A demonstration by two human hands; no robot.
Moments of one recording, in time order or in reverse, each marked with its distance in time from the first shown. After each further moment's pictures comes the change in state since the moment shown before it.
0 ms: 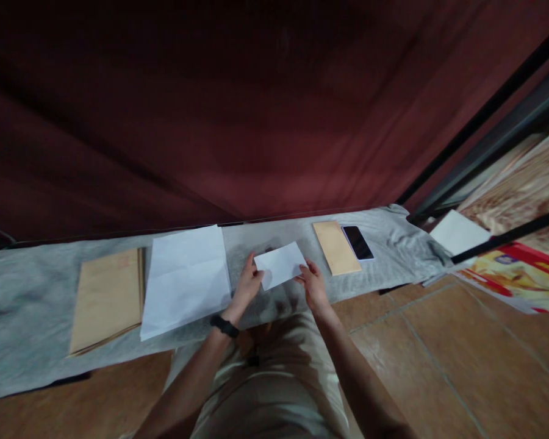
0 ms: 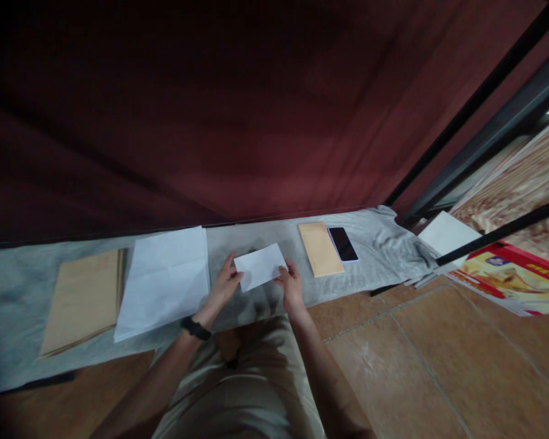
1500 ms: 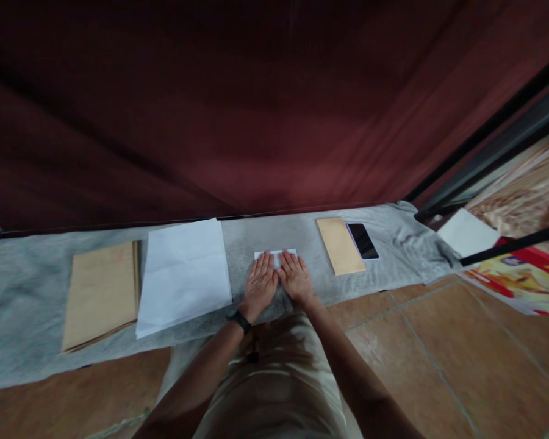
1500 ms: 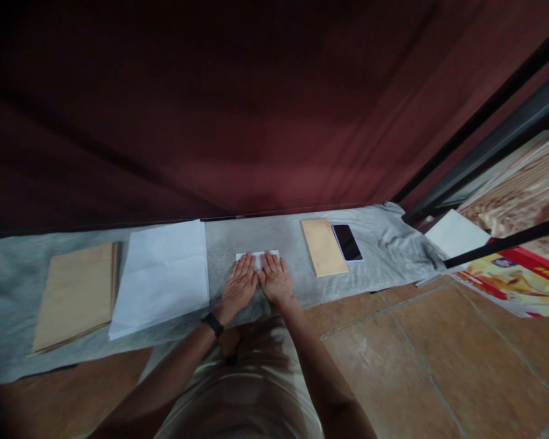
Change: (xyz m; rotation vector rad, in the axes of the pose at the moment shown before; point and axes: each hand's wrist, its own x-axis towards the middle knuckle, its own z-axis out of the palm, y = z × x) left_hand -0.012 -0.040 0.029 1.013 -0.096 0.513; right_hand 0.020 0.038 0.009 -1.457 -0.420 -0.670
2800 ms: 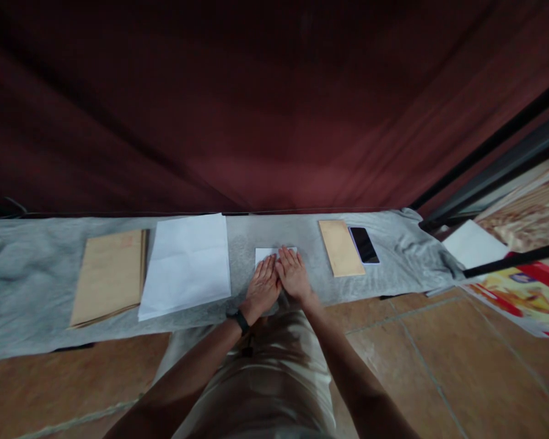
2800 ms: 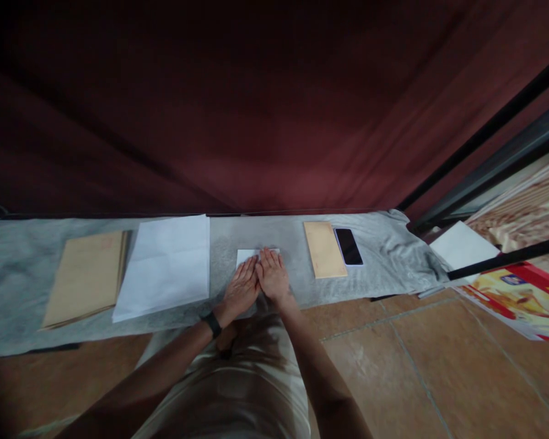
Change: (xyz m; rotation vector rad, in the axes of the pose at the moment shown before) left_hand -0.014 0.023 -0.003 0.068 -0.019 0.085; right_hand 0.009 -0.004 -0.012 0.066 0.002 -0.081
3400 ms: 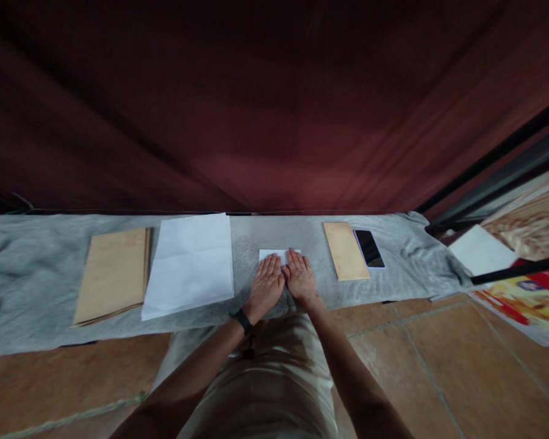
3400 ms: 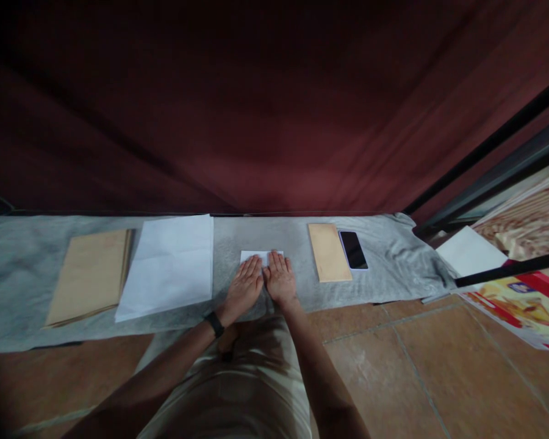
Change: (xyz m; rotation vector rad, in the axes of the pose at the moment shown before) left_hand 0.010 -0.004 0.000 0.022 0.051 -0.081; right_hand -0.005 0.014 0.012 -0.135 0.009 0.032
